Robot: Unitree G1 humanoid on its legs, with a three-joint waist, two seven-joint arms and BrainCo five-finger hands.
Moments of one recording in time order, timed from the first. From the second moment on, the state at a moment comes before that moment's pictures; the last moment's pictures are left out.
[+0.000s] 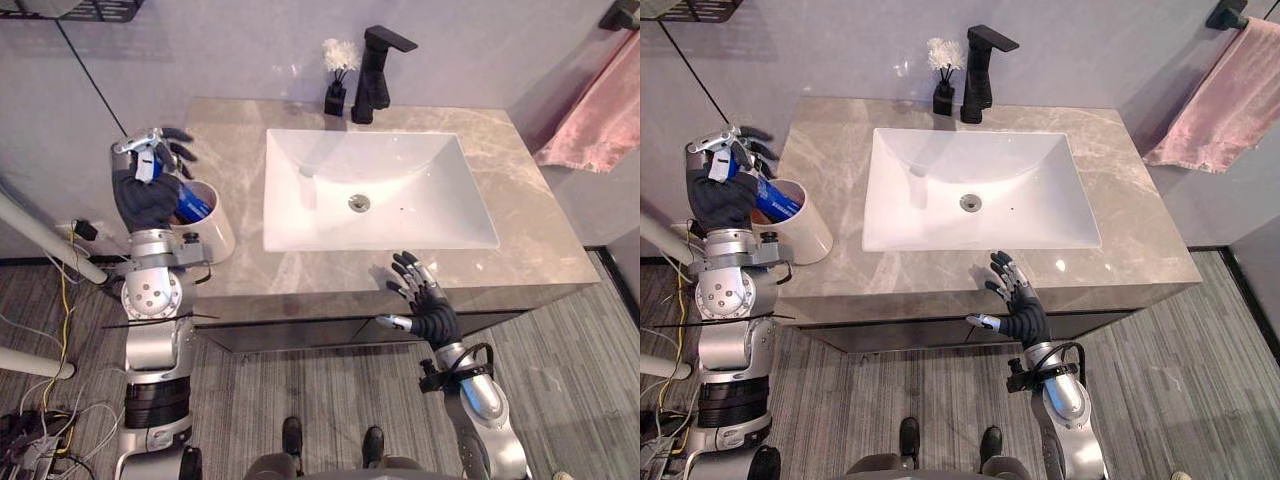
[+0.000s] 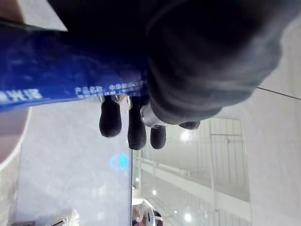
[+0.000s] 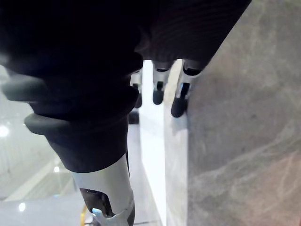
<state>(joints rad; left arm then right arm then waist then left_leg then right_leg) -0.28 0.28 0.20 -0.24 -0.19 -0.14 0.15 0.25 -0.04 0.10 -0.26 0.15 -0.11 0.20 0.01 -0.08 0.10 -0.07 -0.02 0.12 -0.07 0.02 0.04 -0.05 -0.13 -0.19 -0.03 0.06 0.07</state>
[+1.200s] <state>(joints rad) -0.43 0.72 0.33 -0.24 -0.26 -0.20 0.13 0.28 -0.07 0.09 -0.21 0.15 -0.10 0.22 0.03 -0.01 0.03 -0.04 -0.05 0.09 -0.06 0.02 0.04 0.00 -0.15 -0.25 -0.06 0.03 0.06</state>
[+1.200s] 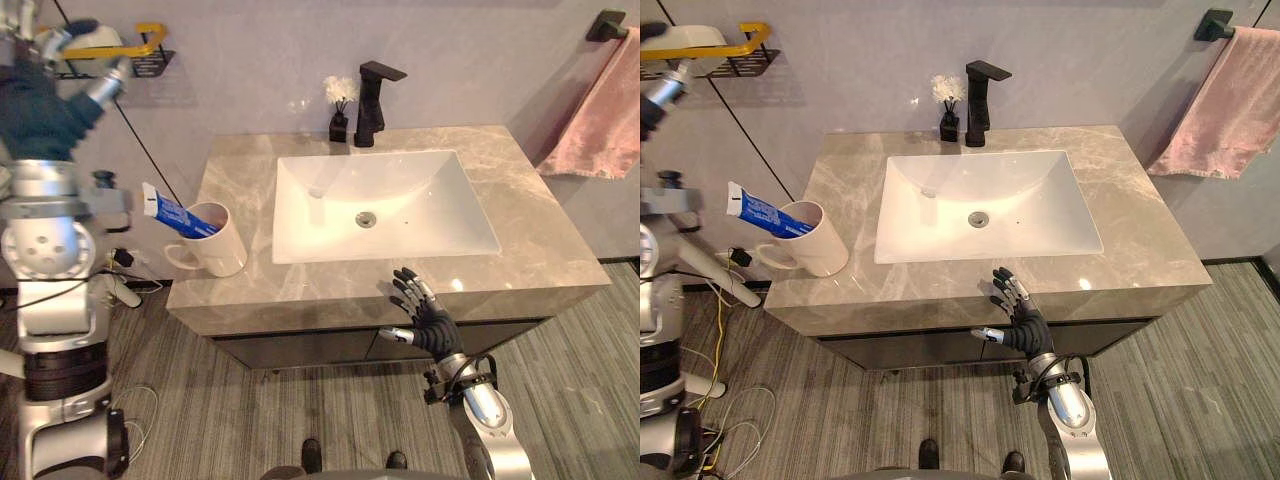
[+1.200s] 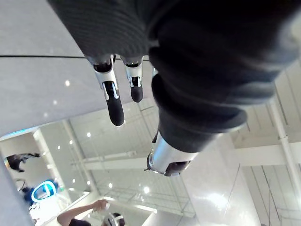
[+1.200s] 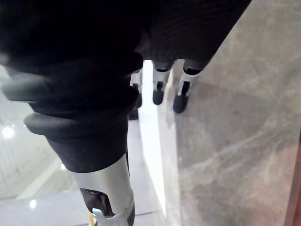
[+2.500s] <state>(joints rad) 0.31 0.01 0.08 -0.36 -0.33 -0.09 -0.09 0.27 0.03 0.10 -0.19 0.12 -0.08 0.22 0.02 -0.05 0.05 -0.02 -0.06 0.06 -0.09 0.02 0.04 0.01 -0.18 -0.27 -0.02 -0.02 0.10</state>
